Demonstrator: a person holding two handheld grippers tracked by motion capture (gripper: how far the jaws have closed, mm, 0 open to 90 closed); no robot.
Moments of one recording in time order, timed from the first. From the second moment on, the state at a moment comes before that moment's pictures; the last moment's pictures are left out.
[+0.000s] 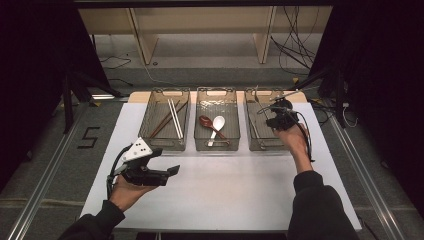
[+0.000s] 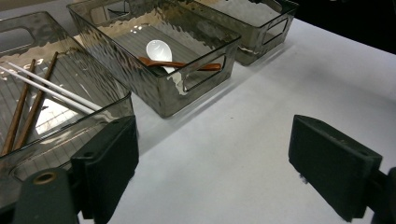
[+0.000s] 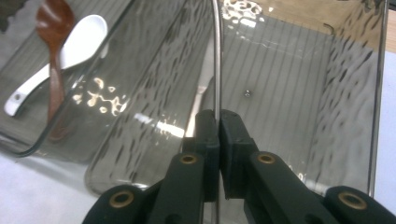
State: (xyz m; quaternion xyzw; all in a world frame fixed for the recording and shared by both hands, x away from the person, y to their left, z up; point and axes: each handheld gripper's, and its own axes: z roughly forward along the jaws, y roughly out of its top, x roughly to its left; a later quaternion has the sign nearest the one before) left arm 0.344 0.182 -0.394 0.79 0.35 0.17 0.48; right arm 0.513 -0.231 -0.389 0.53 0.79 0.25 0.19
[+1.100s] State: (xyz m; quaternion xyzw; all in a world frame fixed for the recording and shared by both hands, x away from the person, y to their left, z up) left arm 0.344 0.183 -0.393 0.78 0.35 0.17 0.48; right arm 0.468 -0.225 -0.377 0.48 0.80 0.33 0.16
